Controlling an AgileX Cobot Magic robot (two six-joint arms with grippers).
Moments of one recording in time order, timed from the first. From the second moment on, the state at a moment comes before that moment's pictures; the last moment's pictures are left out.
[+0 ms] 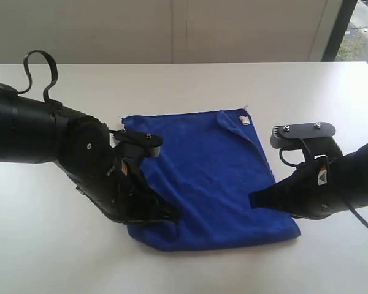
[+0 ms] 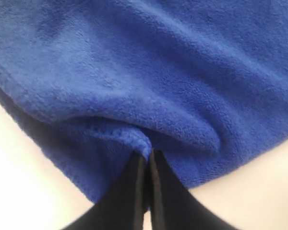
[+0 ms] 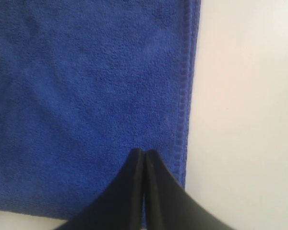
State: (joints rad) left arm -0.79 1.71 -0.93 -0.21 0.52 -0.15; right arm 0.28 1.46 -0.57 0.02 0.28 0.22
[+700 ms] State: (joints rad) left arm -0.80 1.70 -0.93 -0.19 0.65 -0.16; right arm 0.28 1.46 -0.57 0.02 0.28 0.21
